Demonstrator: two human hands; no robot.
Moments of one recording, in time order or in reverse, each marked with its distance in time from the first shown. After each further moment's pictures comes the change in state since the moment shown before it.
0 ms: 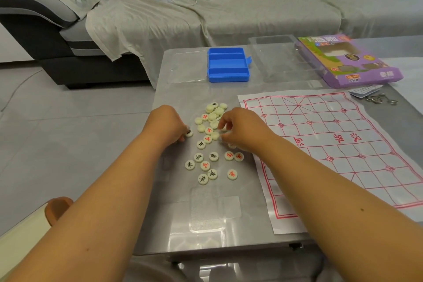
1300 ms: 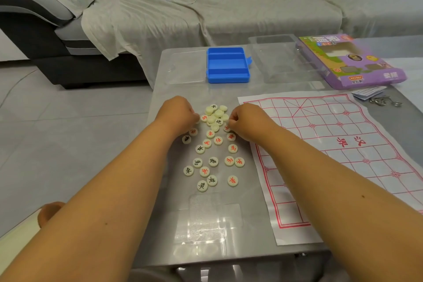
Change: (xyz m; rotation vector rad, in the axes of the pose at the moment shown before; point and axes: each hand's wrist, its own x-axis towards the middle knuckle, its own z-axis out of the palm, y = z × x) left_hand 0.031 0.025 0.006 0.010 0.016 0.126; right_hand 0.031 0.011 -0.006 -0.031 -0.040 0.191
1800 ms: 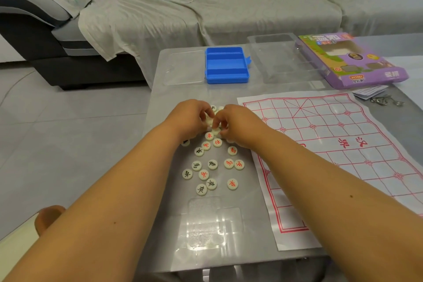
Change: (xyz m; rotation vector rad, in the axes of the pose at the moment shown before) left_hand -0.002 0.014 0.008 0.035 -0.121 0.285; right_hand -0.004 -0.007 0.003 -0.047 -0.004 -0.274
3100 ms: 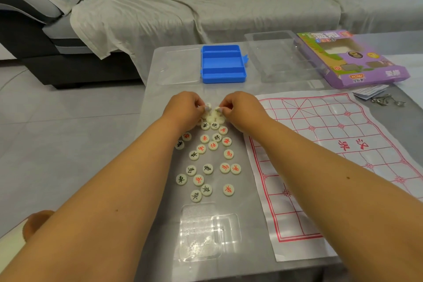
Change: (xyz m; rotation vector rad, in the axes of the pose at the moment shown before) left_hand 0.032 -0.003 0.005 -0.083 0.158 -0.119; right_hand 0.031 0.023 -0.008 0.148 0.137 0.160
